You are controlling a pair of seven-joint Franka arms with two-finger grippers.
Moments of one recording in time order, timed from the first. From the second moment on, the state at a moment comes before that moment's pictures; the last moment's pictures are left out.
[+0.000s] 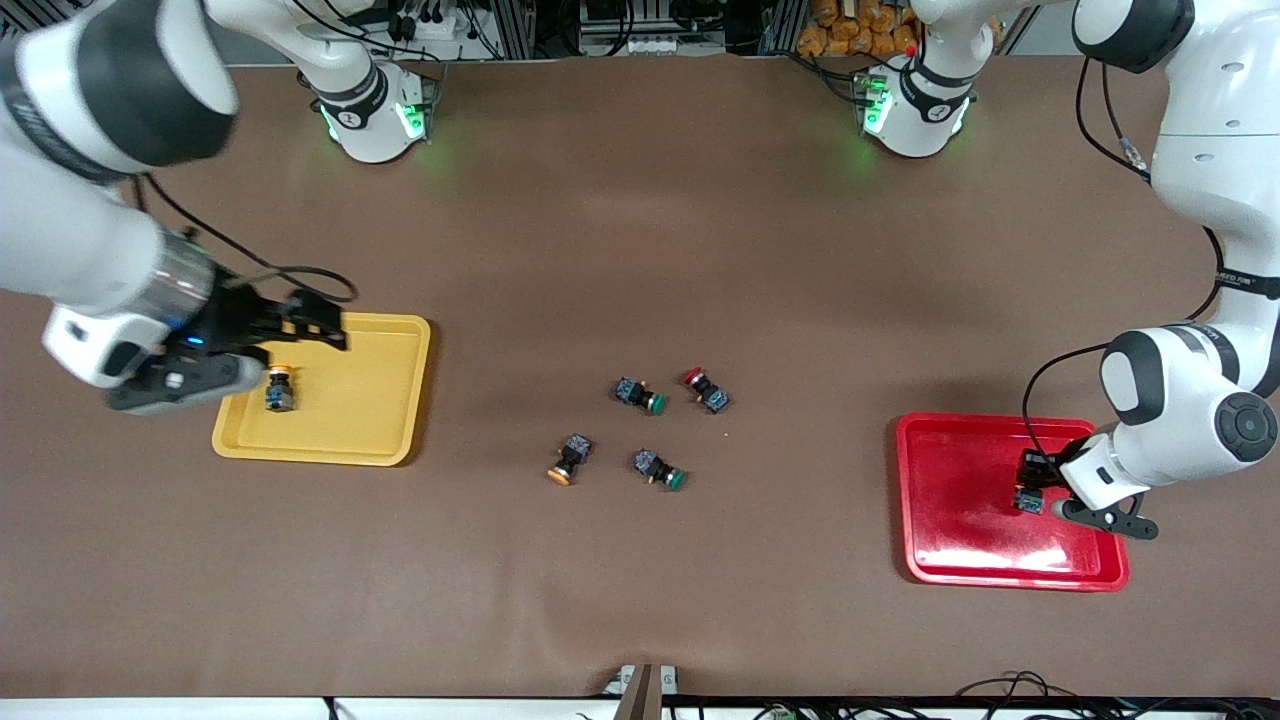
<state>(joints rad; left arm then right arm) 0.28 0.75 -0.19 -1.55 0.08 2.30 0.34 0.25 0.32 -0.01 -1.32 0.16 1.65 0.08</state>
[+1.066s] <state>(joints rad) 0.22 0.52 -0.36 -1.51 0.14 1.91 -0.04 0.50 0.84 -0.01 -1.27 0.16 2.18 0.35</state>
